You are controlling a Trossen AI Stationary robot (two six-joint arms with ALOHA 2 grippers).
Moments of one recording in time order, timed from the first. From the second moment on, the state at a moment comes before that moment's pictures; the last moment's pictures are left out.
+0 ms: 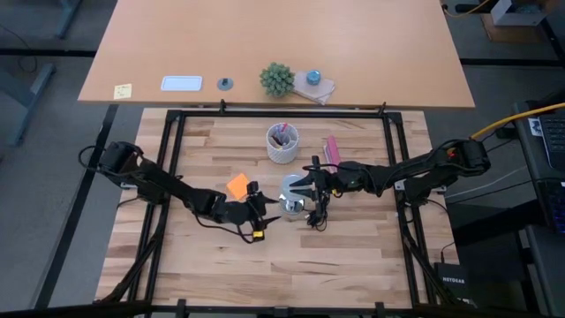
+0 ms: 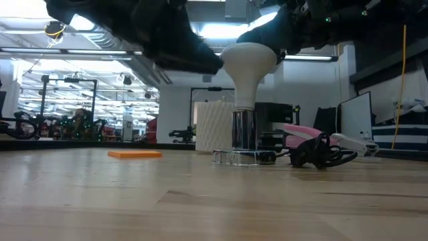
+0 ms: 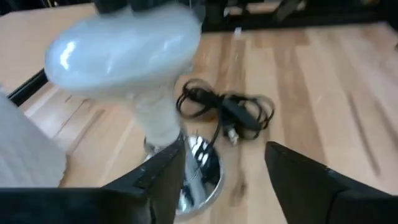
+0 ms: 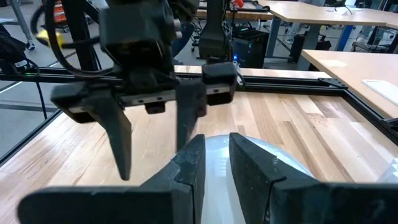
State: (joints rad) left arm -0.35 1.62 0.79 0.38 -0.54 -0.12; right arm 0.06 1.43 0.61 0.63 0.00 -0.03
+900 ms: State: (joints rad) left arm -0.33 1.62 0.80 0.57 -0.54 -0.10; right arm 0.06 1.43 0.61 0.63 -0.01 -0.03
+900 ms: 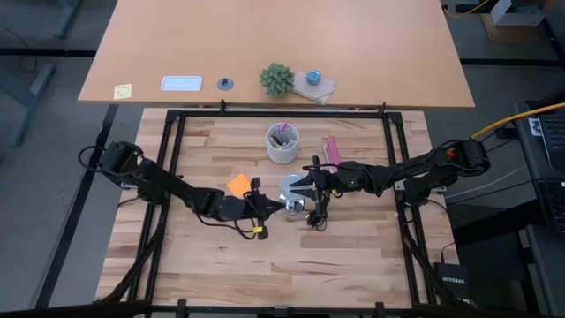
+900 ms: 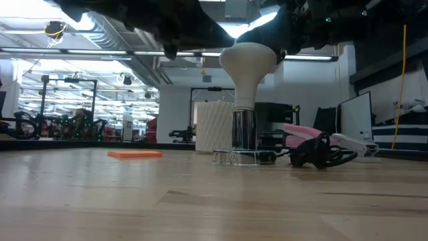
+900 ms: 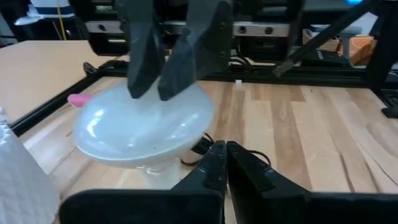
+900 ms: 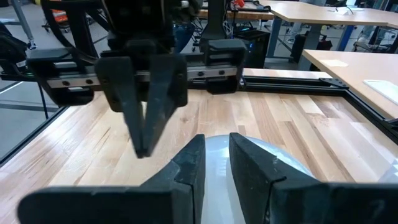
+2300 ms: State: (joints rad) left arm -0.29 1.62 0.79 0.48 -0.83 -0.15; right arm 0.06 1.43 0.61 0.63 -0.08 -0.03
